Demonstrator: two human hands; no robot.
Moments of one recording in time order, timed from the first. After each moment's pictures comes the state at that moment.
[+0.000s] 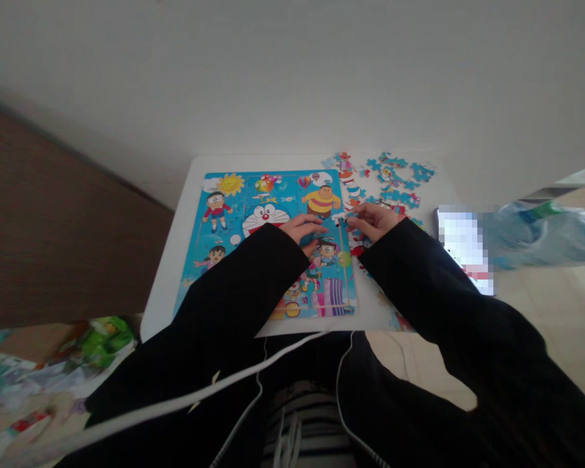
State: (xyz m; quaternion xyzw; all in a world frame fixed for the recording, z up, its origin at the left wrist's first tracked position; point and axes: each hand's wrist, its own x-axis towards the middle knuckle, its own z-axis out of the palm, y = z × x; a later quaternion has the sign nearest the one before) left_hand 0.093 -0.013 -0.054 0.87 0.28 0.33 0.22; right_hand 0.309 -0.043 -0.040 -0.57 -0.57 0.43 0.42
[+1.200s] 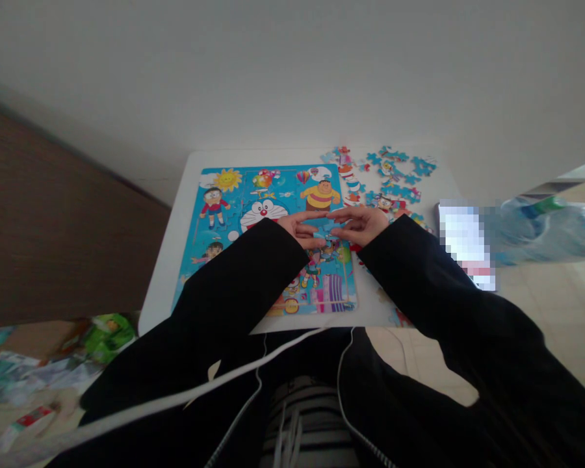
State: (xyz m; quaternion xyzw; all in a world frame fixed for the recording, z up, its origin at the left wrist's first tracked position) left_hand 0.098 -0.011 -0.042 0.55 0.40 0.23 0.69; right_hand 0.291 -0.049 -0.033 -0.51 -0.62 0.45 0.39
